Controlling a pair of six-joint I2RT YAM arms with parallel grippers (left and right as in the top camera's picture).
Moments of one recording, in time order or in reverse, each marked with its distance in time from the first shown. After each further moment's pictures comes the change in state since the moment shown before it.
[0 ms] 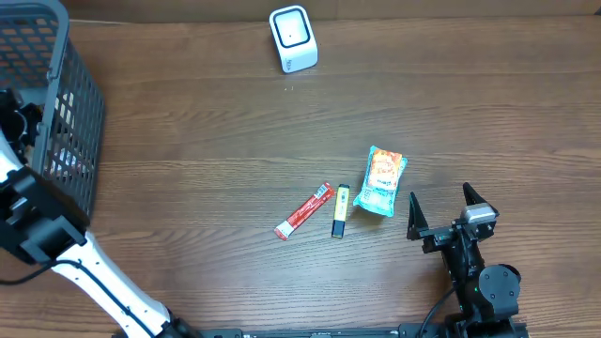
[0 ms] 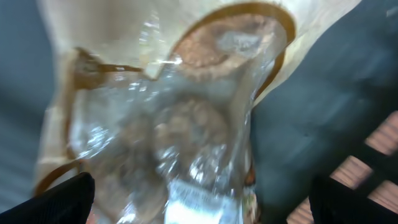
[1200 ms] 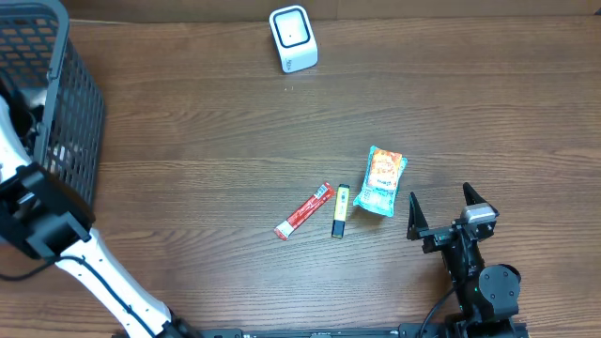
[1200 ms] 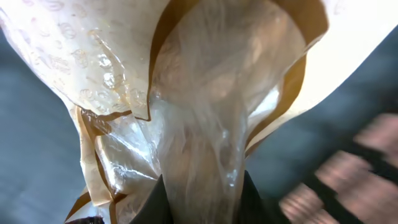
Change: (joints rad) left arm -0.030 -0.040 0.046 -0.054 -0.095 -0.088; right arm 0.000 0.000 0.000 0.000 0.000 0.000
